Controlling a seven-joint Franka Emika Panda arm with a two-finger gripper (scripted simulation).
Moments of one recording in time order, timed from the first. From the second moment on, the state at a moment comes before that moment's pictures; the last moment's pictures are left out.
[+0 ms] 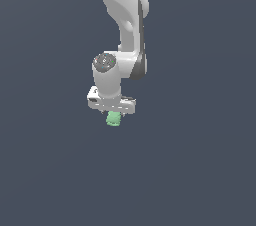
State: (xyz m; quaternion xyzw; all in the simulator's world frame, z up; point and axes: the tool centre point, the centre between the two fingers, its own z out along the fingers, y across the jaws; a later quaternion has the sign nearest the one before) arm -0.021 -0.069 0.087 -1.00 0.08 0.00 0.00
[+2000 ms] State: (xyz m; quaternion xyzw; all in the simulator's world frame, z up) arm -0.033 -0.066 0.093 -1.00 0.08 0.00 0.00
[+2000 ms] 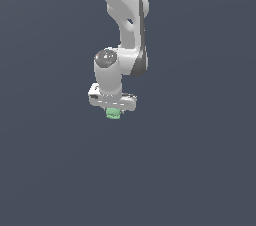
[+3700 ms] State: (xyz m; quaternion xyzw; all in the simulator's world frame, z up) arm -0.092 -0.040 0.412 -1.00 0.08 0.00 0.00
